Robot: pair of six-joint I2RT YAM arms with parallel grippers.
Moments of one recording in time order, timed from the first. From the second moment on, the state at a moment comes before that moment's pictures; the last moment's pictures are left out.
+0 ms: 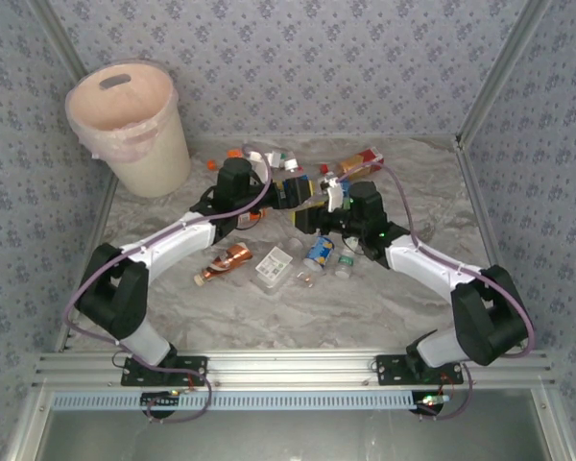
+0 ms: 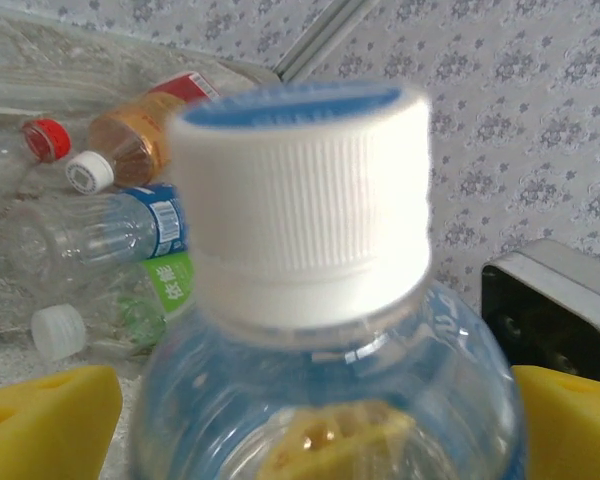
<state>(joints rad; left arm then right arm) -0.60 1.61 1.13 0.18 0.45 -0.66 0.52 1.42 0.84 0.22 -0.50 0.38</state>
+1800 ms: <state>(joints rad) -0.36 1.29 1.23 -0.05 -0.10 -0.28 0.41 1.10 0.72 0.04 0.13 0.27</state>
